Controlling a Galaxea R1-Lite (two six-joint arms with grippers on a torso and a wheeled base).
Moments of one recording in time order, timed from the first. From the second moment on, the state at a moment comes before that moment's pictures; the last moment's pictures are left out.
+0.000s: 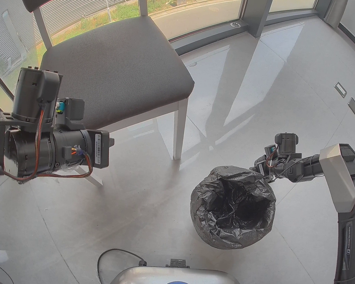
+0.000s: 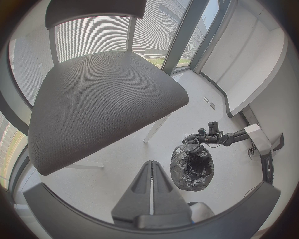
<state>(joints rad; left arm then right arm) -0.54 1.48 -0.98 -0.08 0.14 -0.21 0.11 2.53 -1.72 -0.24 -0.07 -0.31</state>
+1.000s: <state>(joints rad) -0.53 1.56 -0.98 -0.08 0.14 -0.17 0.02 2.22 -1.49 -0.19 -0.11 -0.41</state>
